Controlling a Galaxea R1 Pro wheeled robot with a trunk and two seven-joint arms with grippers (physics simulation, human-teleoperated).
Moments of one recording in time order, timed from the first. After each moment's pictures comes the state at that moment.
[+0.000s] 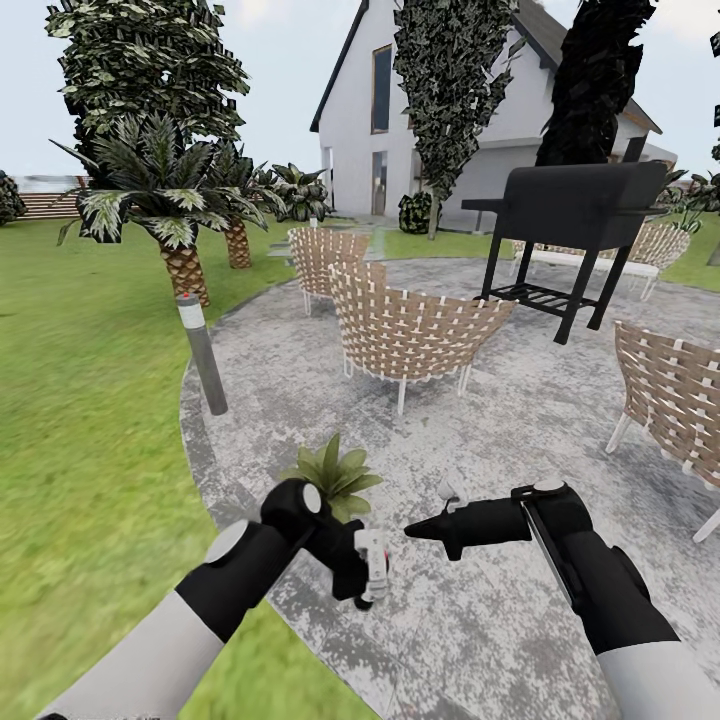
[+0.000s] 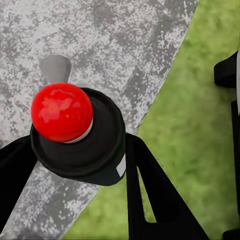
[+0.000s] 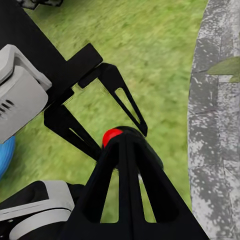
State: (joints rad) left arm -0.71 -0.05 -0.59 -1.19 -0.70 0.54 -1.31; right arm -0.56 -0.15 0.10 -1.33 0.21 0.77 1.35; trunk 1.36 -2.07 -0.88
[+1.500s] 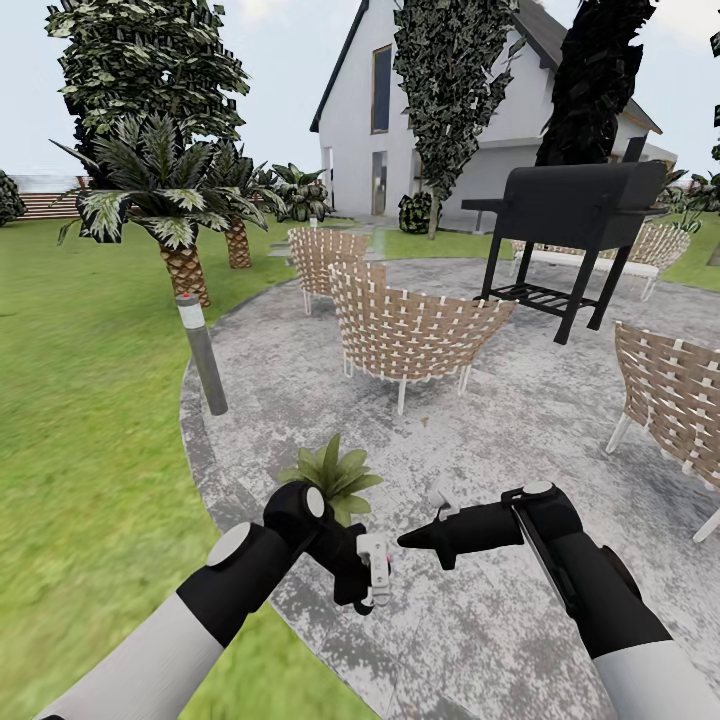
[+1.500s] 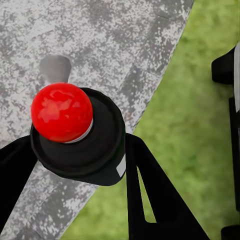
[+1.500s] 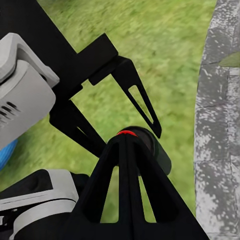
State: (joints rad) left arm -0.70 -0.04 -0.62 -1.20 -0.70 0.55 -1.31; right arm -0.56 -0.15 0.16 -1.33 0.21 0.77 1.35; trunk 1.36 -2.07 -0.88
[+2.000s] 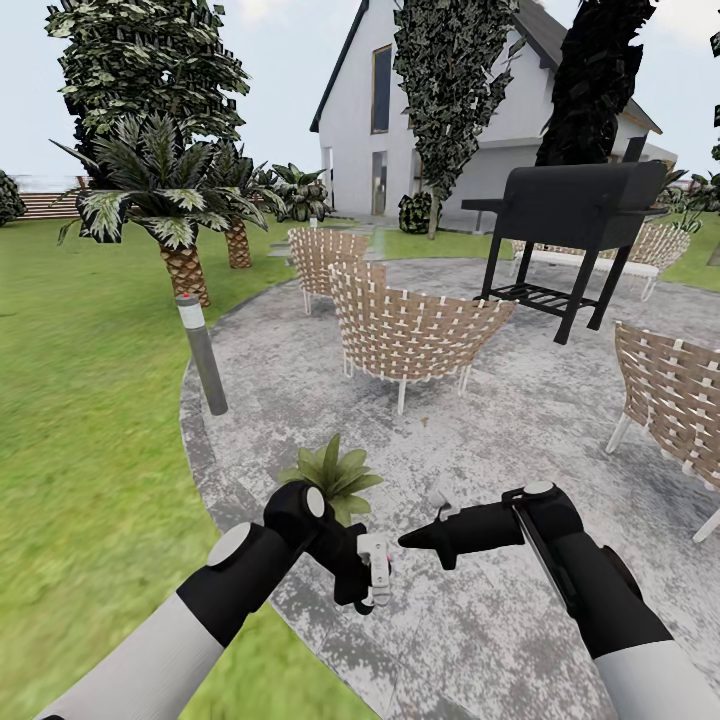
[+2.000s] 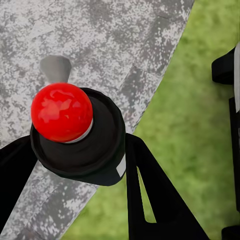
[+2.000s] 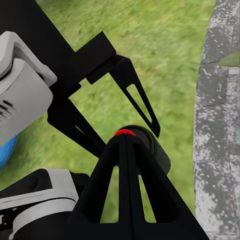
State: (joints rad) left arm -0.70 -0.05 -0.62 -1.20 -0.70 0.55 -1.31; right arm -0.56 -0.15 0.16 -1.33 0.21 0.77 1.35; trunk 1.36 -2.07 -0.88
